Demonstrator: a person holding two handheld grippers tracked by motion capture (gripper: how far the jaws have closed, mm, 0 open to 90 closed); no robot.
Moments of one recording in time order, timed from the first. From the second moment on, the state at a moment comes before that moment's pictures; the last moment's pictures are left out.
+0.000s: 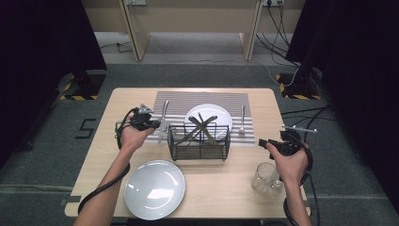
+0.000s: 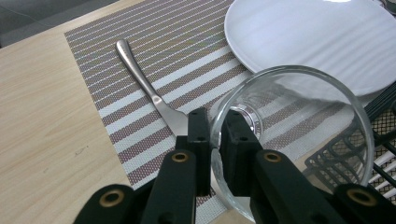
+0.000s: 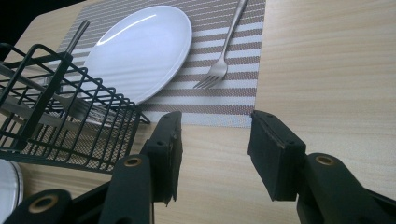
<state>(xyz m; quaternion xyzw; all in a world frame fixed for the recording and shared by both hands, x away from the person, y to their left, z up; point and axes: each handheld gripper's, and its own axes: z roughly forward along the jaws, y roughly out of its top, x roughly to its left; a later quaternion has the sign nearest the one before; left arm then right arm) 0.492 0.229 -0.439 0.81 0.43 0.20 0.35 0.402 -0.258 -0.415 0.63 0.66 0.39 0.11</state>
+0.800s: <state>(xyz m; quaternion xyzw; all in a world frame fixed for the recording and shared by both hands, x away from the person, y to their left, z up) 0.498 0.226 -0.436 0.80 0.42 0.21 0.37 0.402 -0.259 -0.415 0.63 0.66 0.39 0.11</state>
